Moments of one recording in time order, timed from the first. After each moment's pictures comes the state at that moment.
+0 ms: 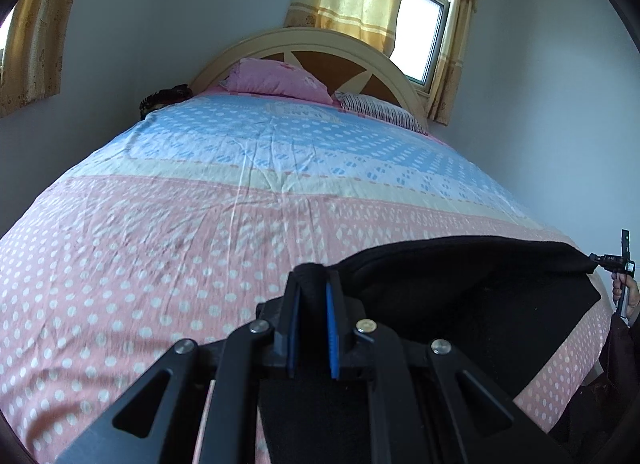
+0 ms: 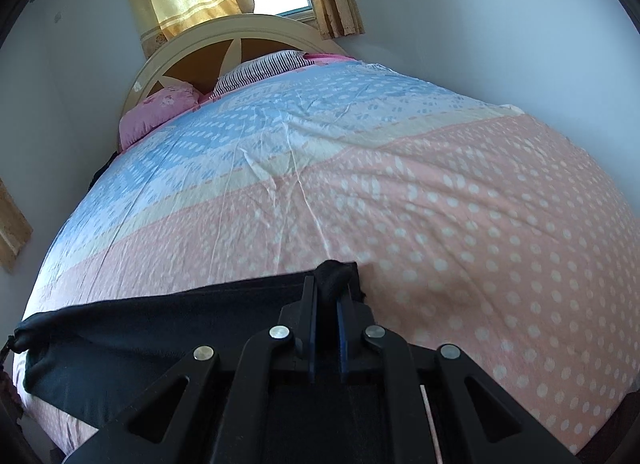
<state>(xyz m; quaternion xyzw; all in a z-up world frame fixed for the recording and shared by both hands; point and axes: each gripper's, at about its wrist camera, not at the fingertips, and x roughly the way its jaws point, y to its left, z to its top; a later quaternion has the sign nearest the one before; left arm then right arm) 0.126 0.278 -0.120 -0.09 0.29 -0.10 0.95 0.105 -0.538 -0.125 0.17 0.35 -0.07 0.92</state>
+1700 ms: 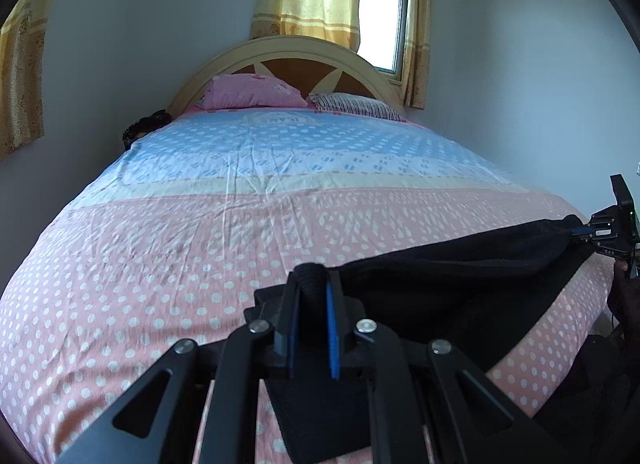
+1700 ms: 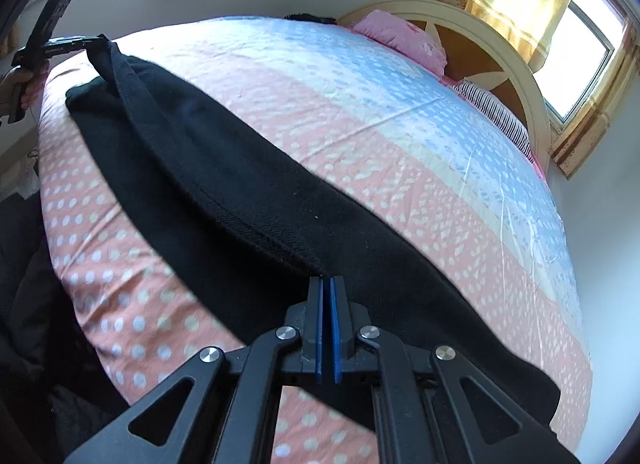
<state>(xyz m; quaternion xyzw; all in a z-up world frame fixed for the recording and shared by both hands) 0.087 0.268 -0.111 -0.03 0.27 -0.13 0.95 0.065 -0.205 -0.130 -0.27 0.38 0.19 0.87</state>
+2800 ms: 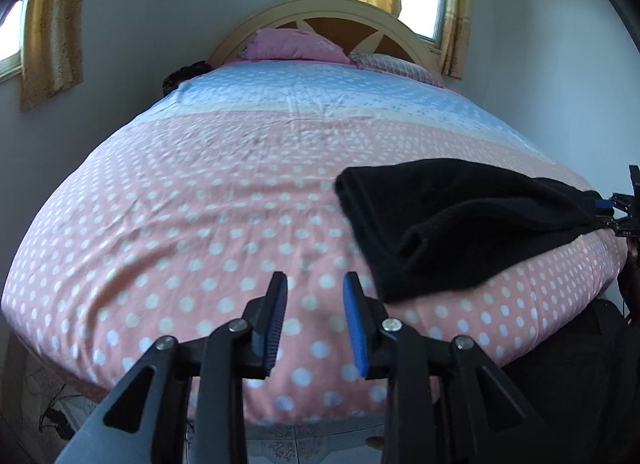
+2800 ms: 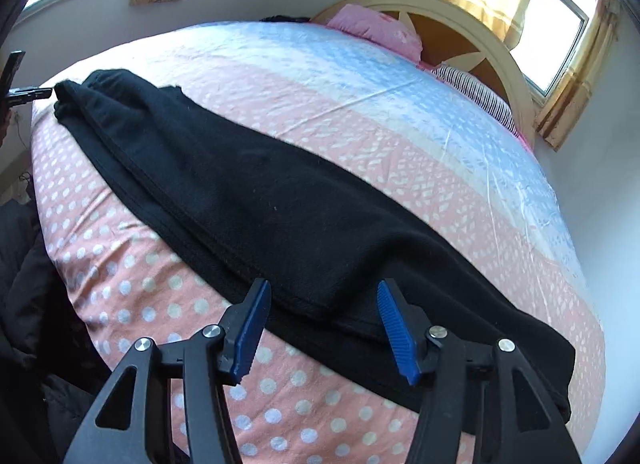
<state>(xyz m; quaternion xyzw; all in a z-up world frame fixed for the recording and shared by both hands) 0.017 0.325 -0.153 -0.05 0.35 -0.06 0.93 0.052 -0.226 -0.123 -0.22 0.36 0.18 0.89</state>
